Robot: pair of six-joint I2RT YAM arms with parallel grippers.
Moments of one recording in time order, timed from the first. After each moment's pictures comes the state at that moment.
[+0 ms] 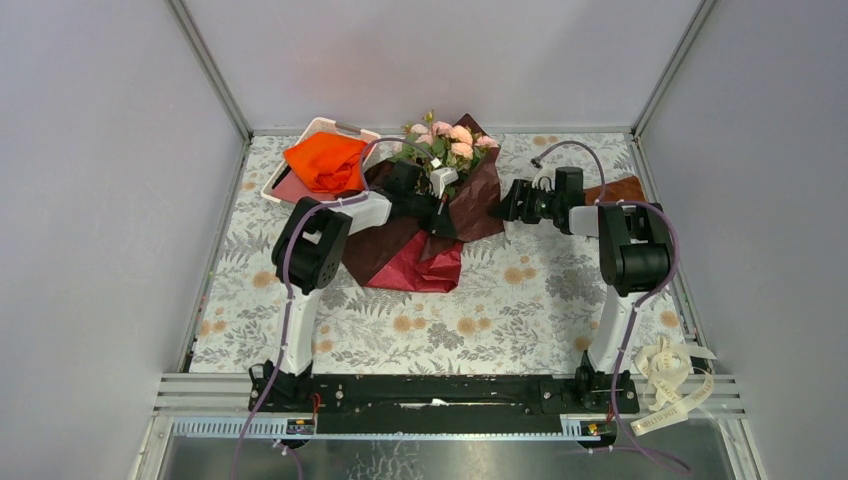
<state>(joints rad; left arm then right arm) -0.44 2.18 1.45 -0.06 0.83 -0.09 0.07 1.98 1.03 0.27 -0.71 0.30</state>
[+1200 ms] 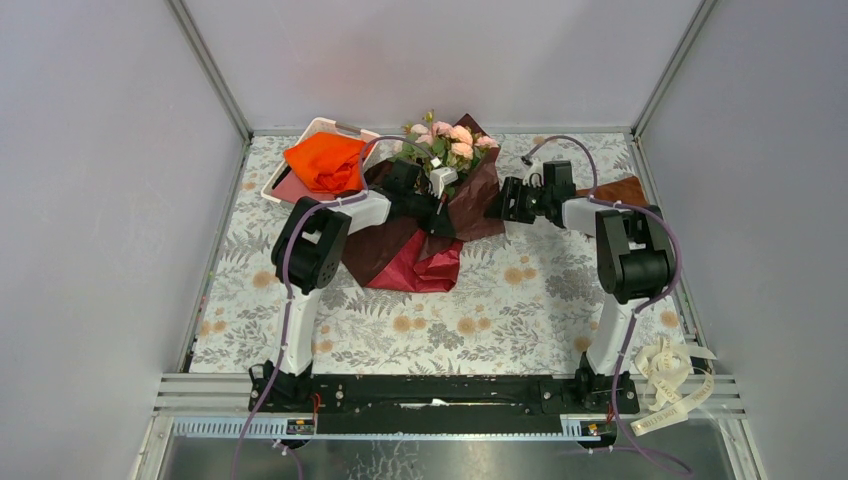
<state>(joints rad) -0.43 2.18 1.46 -0.08 0.83 -0.05 0.13 1.93 1.10 0.06 -0.60 0.31</state>
